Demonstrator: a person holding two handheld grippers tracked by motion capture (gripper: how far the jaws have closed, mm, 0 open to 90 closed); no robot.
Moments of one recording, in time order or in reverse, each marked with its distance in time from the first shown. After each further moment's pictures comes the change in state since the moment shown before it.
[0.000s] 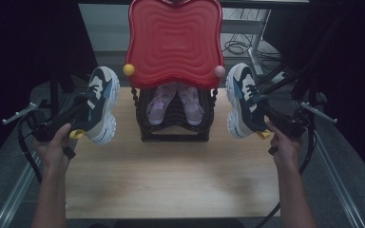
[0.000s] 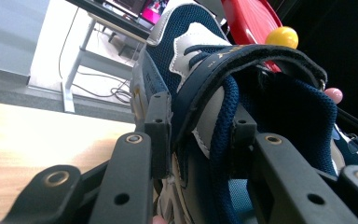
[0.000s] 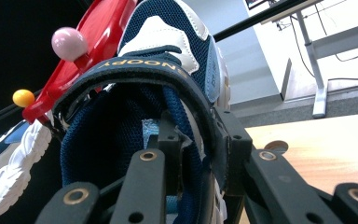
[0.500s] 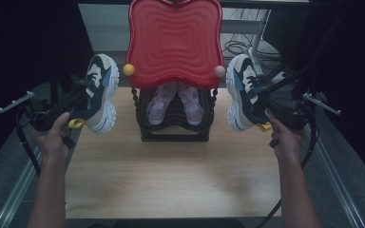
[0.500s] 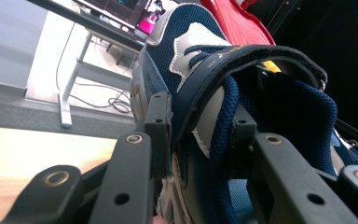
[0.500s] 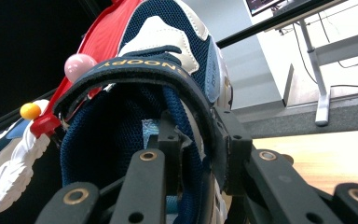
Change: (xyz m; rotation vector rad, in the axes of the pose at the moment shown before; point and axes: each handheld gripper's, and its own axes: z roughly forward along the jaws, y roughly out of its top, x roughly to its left) left arm -0.009 0.024 0.011 -0.038 -0.008 0.012; right arm 0.010 0.022 0.007 -0.011 0.008 -0.009
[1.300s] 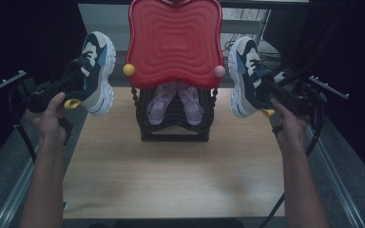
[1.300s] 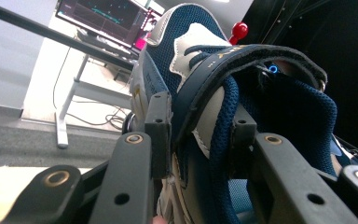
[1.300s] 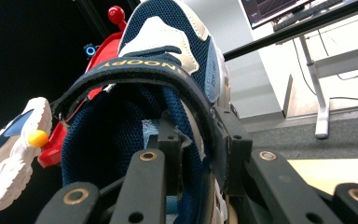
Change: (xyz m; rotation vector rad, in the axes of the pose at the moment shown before) left arm -0.012 0.044 0.017 -0.050 -0.018 0.016; right arm 0.016 0.041 0.010 -0.029 -0.005 -0.017
